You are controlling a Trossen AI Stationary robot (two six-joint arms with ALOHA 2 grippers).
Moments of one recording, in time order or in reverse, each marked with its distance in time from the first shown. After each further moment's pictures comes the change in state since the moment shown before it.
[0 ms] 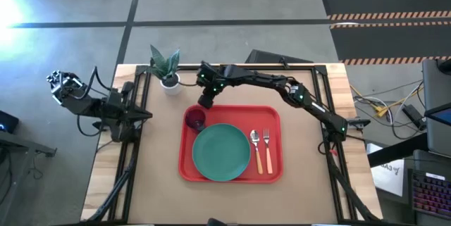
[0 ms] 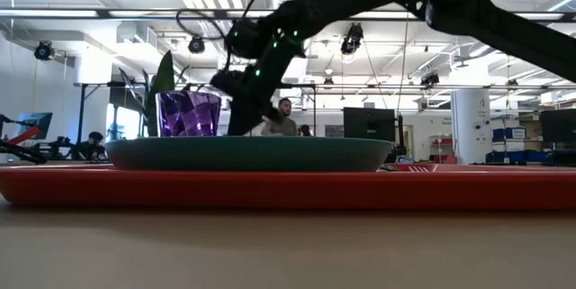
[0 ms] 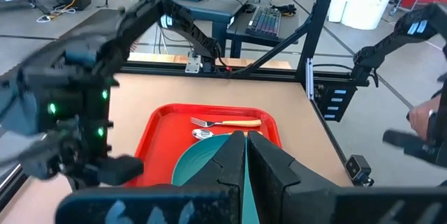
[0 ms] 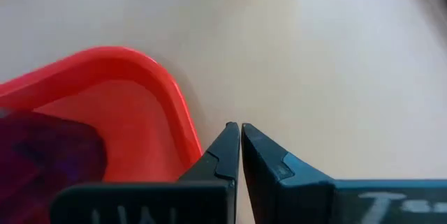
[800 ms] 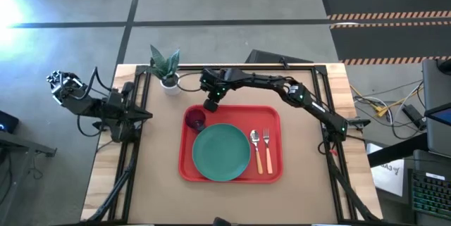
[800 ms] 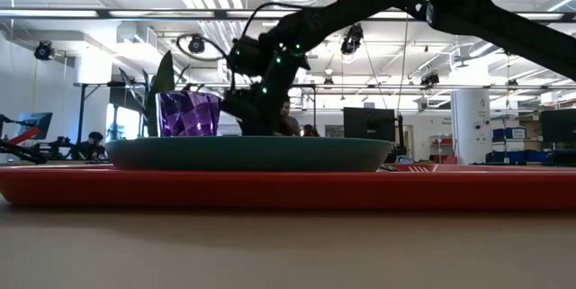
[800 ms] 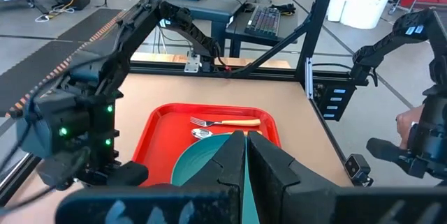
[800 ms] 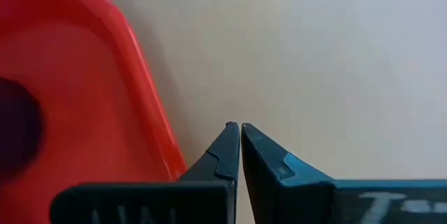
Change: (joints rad) left arm 0.000 0.001 -0.001 0.000 0.003 0.000; right arm -0.007 0.000 -0.112 -0.001 0.044 -0.014
